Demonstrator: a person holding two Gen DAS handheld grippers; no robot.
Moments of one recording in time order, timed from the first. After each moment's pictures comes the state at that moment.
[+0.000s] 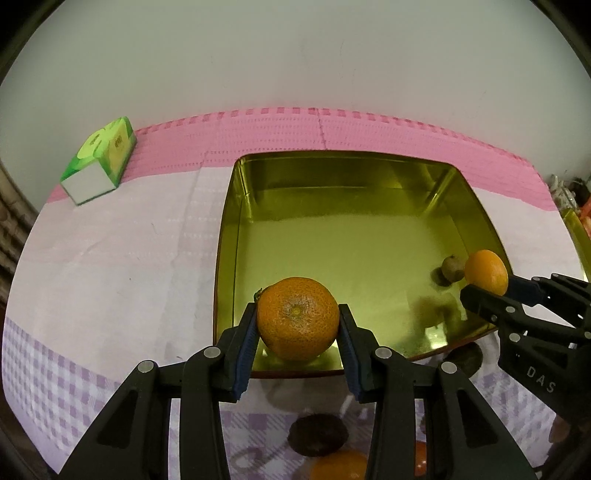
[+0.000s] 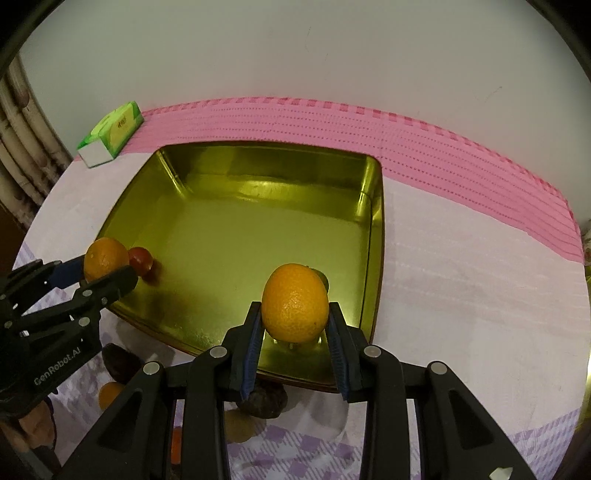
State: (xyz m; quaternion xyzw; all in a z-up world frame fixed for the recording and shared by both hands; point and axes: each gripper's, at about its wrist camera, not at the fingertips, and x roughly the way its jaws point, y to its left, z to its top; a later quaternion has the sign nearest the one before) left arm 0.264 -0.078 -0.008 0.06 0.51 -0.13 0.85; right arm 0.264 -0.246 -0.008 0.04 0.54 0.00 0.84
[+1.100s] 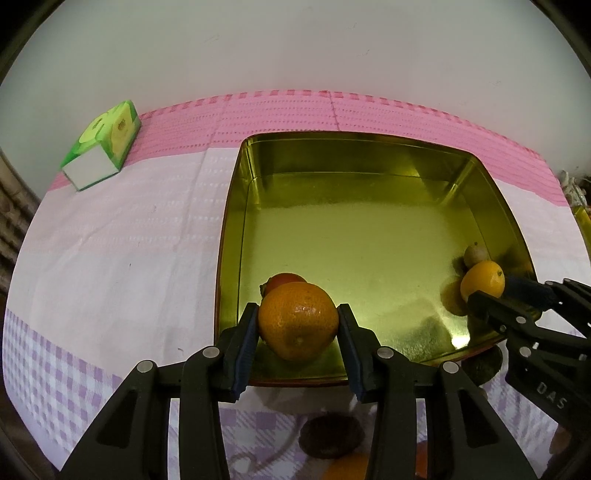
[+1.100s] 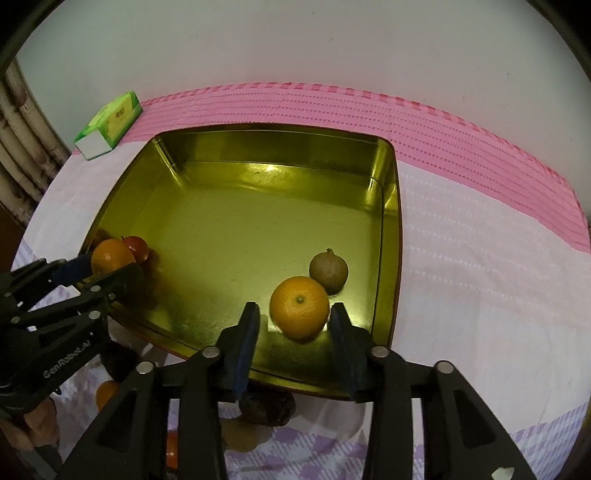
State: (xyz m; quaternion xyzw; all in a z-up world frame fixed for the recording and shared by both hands) left arm 0.271 -0.073 -0.018 0.06 0.53 -0.12 0.84; right arm 0.266 -0.245 -0.016 0.05 0.55 0.01 0.83
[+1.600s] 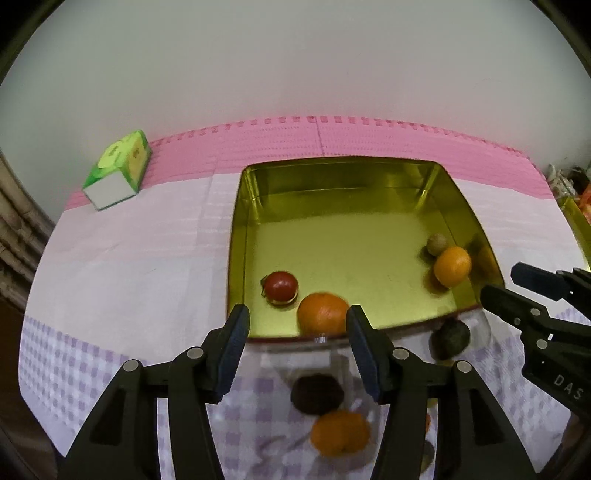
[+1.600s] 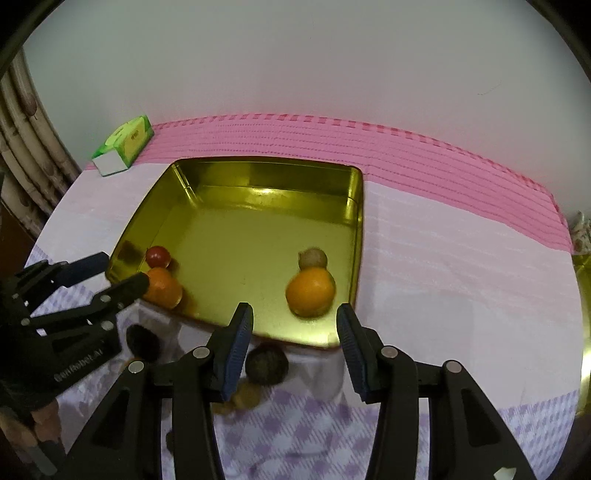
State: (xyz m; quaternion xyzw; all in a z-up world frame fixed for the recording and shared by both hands) left arm 0.229 -0.072 0.026 0.08 0.50 -0.12 0.85; right arm 0.220 -0.250 0.026 0.04 0.51 0.00 0.86
